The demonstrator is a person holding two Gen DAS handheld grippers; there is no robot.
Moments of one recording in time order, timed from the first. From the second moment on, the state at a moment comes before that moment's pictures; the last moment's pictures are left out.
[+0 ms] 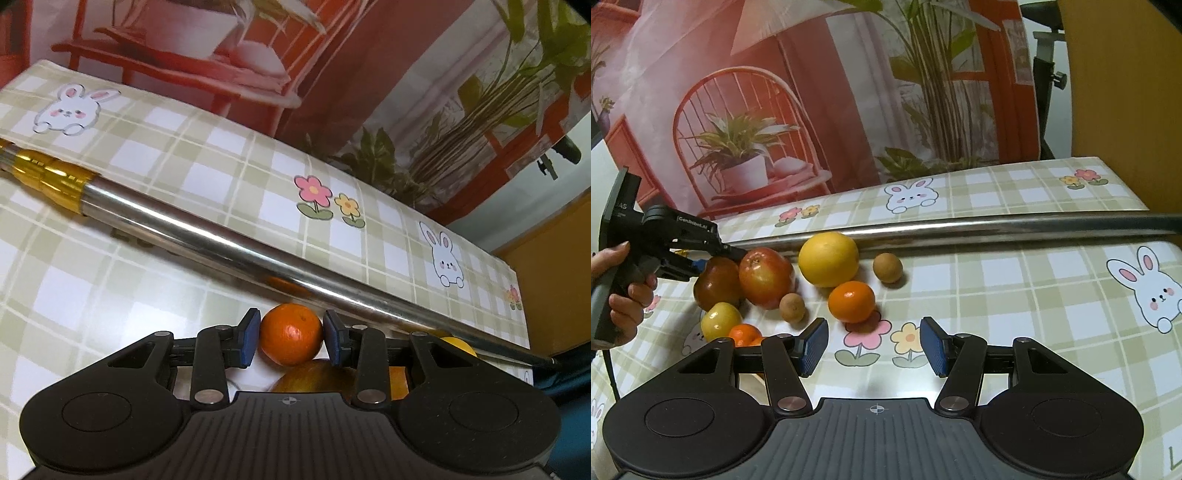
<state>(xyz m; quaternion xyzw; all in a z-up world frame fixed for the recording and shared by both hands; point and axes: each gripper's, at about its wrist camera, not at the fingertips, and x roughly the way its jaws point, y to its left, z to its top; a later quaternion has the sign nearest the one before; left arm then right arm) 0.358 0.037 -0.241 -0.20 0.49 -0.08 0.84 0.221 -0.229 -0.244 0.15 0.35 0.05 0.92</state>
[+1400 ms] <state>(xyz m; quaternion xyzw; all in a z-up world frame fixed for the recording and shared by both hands) 0.172 0.161 -0.179 -0.14 0.34 -0.05 0.93 0.370 0.000 -0.218 -0.03 0.41 0.19 0.89</state>
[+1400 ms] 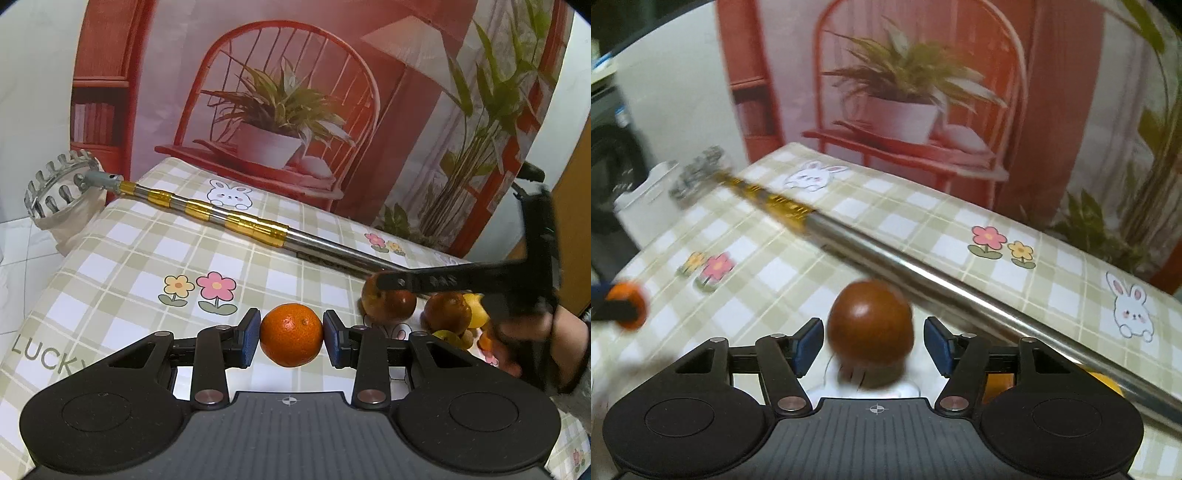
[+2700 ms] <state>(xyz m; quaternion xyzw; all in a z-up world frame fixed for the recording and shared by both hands) 0.174 0.013 -0.202 -0.02 0.41 -0.23 0.88 0.213 -0.138 -0.185 0.16 0.34 0.15 0.91</state>
